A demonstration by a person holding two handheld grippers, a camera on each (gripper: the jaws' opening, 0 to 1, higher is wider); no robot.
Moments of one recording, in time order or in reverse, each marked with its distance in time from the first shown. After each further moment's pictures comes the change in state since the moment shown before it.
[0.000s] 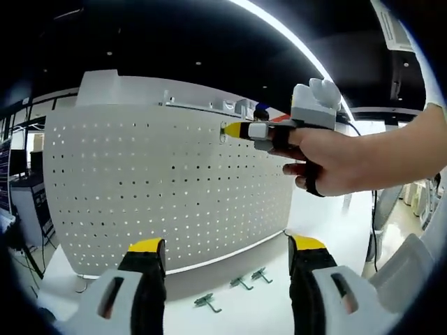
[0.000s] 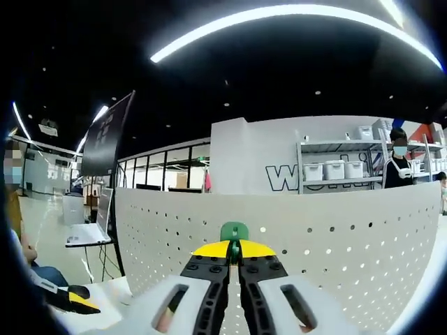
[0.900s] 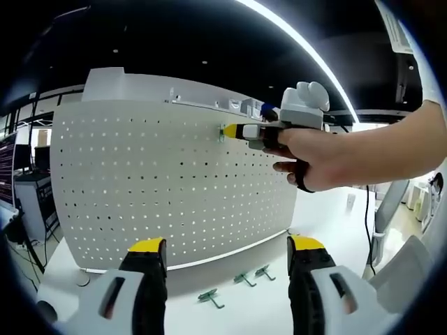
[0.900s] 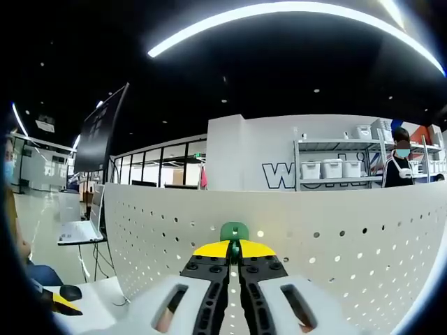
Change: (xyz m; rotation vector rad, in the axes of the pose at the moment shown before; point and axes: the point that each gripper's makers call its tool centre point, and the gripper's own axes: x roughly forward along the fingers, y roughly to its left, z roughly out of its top) left arm -0.006 0.009 -0.006 -0.027 0.006 0.030; right arm 0.023 -0.005 -0.008 -0.016 0.022 -0.012
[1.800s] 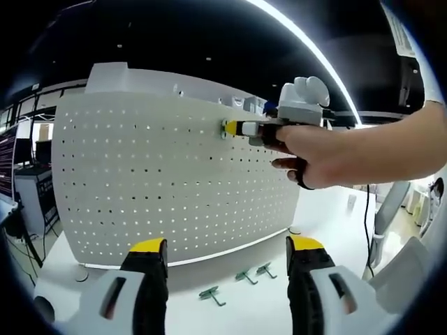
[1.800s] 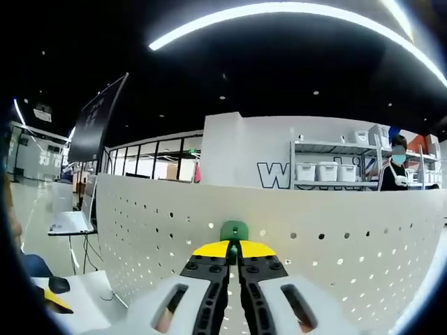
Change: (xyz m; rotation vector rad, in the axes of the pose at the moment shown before) left arm 0.001 0.006 -0.003 -0.029 0.008 -0.002; right arm 0.010 0.002 -0.004 -0.092 0.025 -0.068
